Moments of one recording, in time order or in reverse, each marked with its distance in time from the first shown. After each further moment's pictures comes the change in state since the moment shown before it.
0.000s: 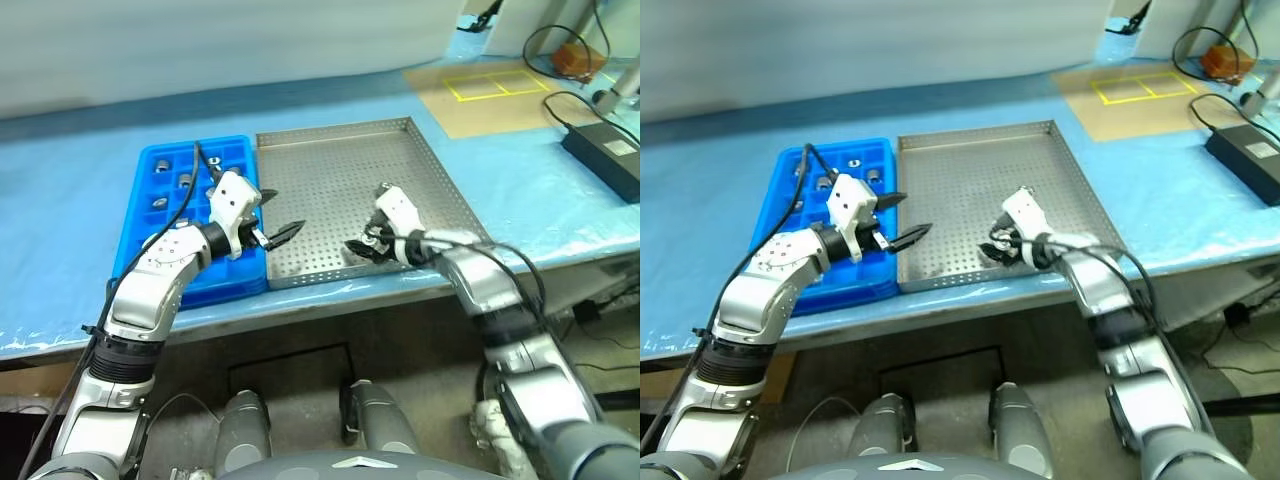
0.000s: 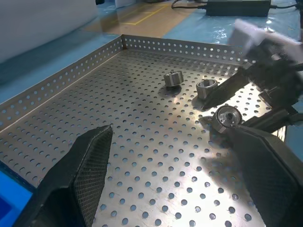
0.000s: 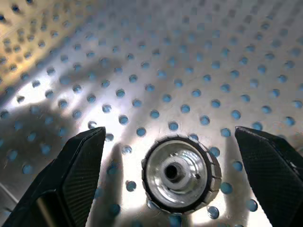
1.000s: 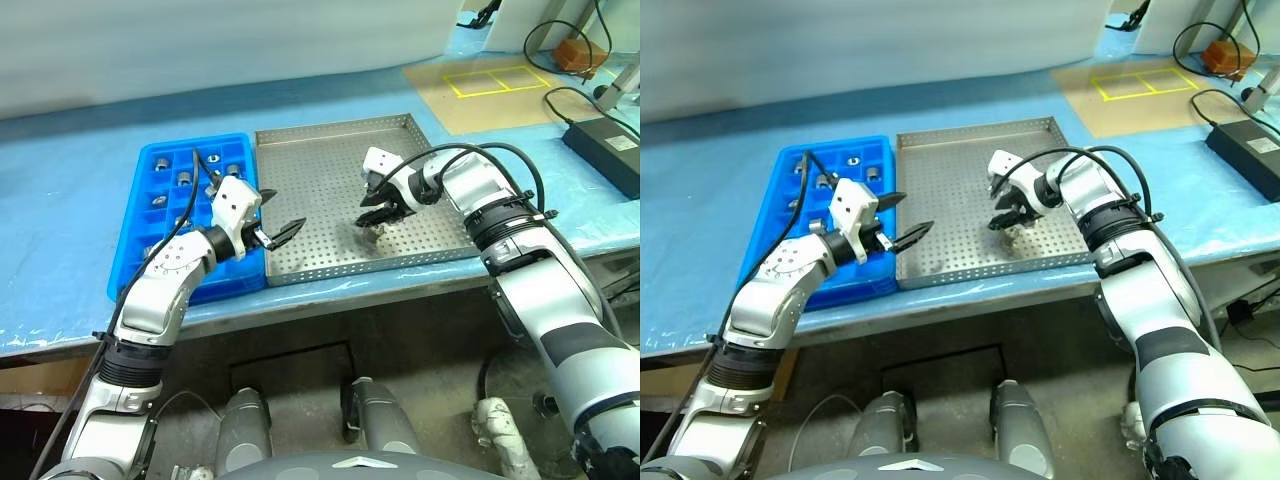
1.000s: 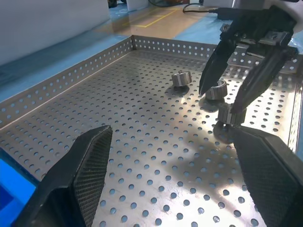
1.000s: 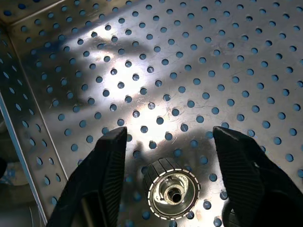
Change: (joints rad) left arm 0.043 -0.034 -0.002 0.065 0.023 -0.098 0.036; right arm -0.321 -0.037 0.132 0.422 -0.231 -0.341 0.531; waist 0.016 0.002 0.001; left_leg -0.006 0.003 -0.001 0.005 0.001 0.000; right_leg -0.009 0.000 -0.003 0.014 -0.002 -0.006
